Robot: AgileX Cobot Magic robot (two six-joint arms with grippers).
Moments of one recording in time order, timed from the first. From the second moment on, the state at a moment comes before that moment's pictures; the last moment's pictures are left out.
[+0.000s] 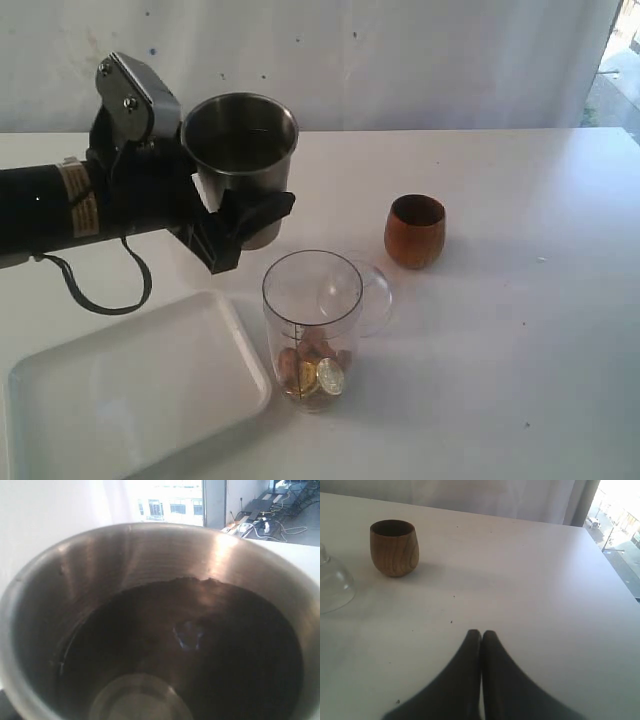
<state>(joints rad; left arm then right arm) -0.43 1.55 -0.75 0.93 -0.67 -0.53 -0.06 0.01 0.00 -0.03 0.34 -0.07</state>
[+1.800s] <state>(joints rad) -0.43 1.61 -0.75 0.92 -0.86 -0.10 -0.06 0.01 0.00 -0.03 0.34 -0.07</state>
